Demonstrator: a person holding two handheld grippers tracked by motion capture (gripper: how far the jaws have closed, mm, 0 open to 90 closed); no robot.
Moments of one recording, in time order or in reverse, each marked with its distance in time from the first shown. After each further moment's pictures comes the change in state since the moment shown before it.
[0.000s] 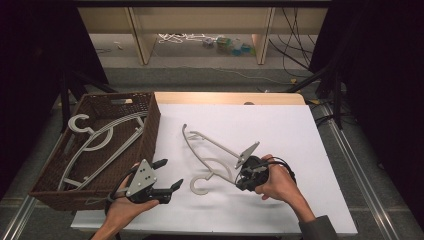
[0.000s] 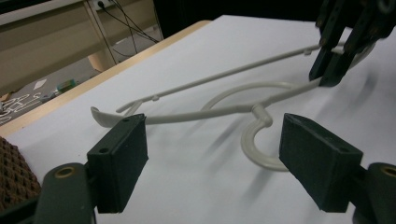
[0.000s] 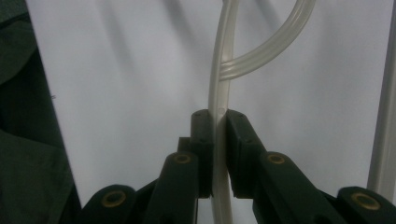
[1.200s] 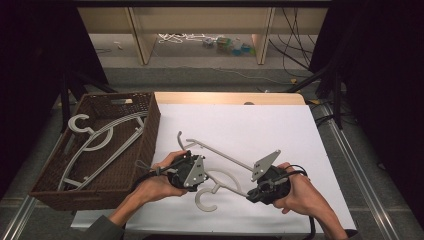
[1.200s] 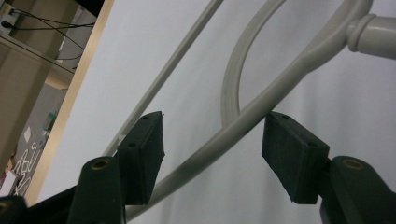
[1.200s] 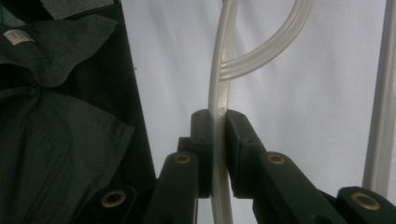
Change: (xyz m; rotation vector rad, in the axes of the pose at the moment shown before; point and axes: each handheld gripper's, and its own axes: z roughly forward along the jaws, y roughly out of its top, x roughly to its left) left arm -0.023 0.044 0.083 0.263 -0.211 0.537; right arm 0.031 -0.026 -0.046 -0.050 0.066 -0.104
